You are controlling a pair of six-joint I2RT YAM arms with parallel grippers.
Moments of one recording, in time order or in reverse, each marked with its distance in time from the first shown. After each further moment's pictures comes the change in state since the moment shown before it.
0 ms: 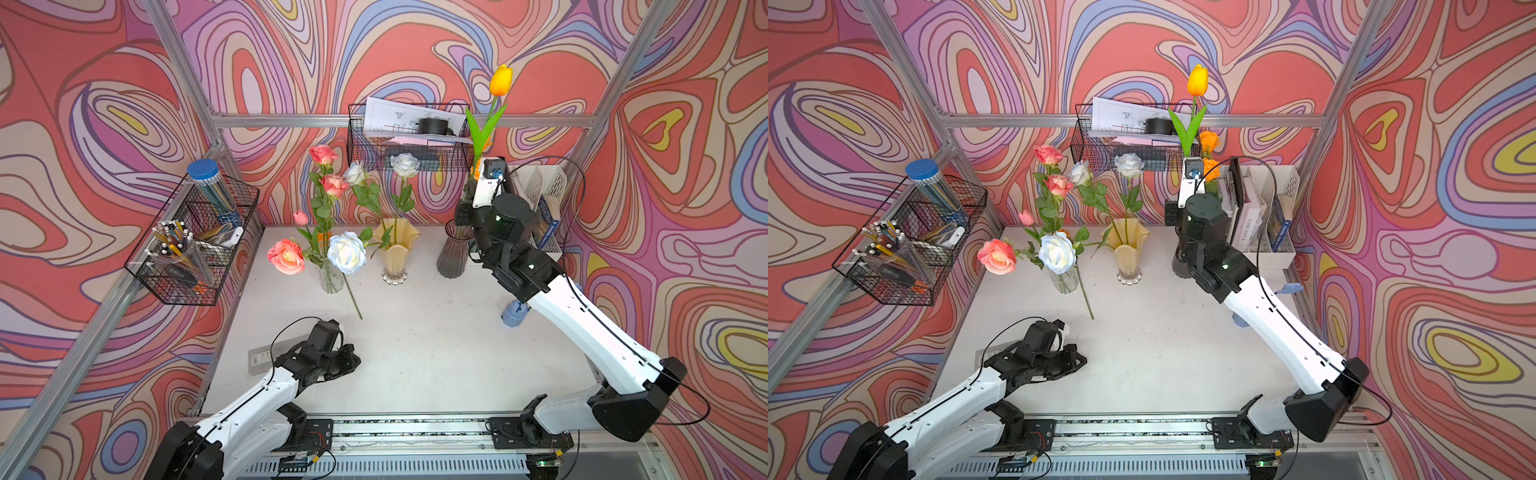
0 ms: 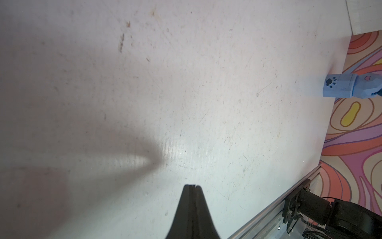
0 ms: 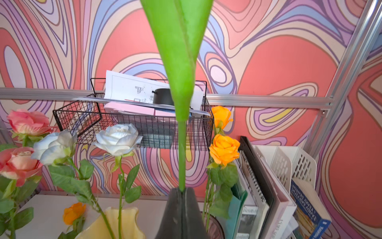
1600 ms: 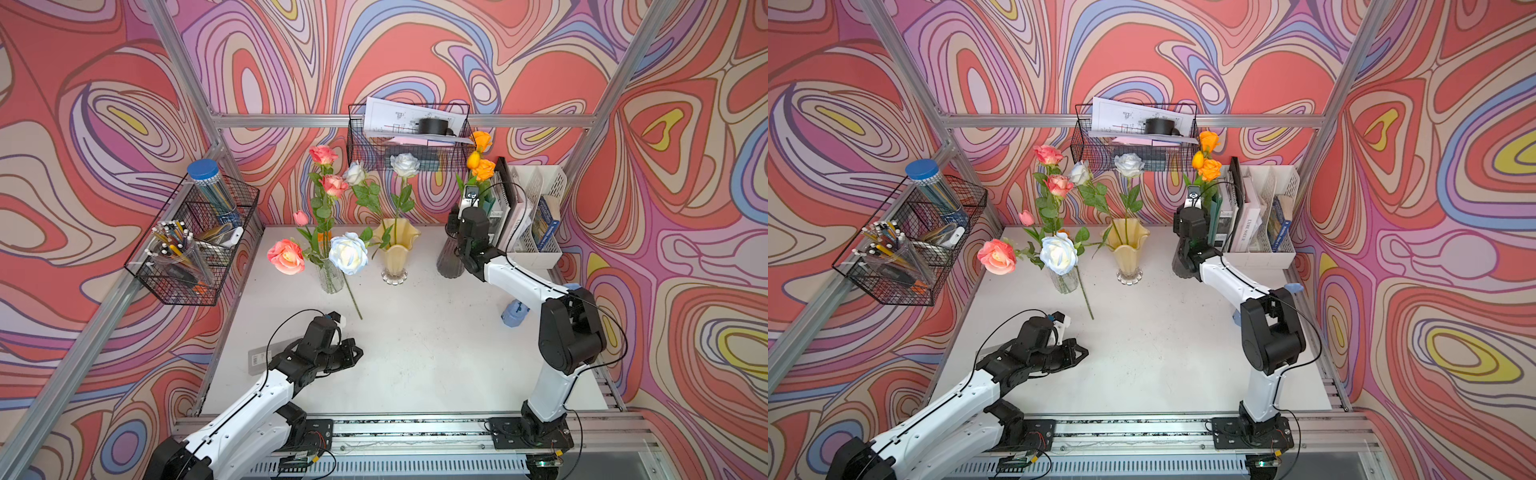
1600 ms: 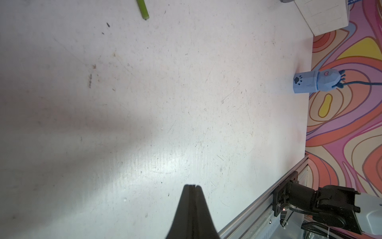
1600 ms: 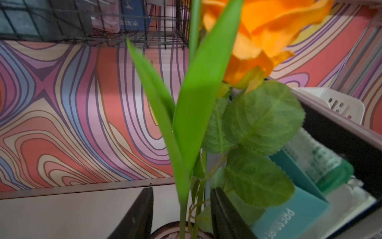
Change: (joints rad) left arm 0.001 -0.086 0.055 -0.031 0.006 0.059; right arm -0.264 0.383 -0.199 0.378 -0.122 0.099
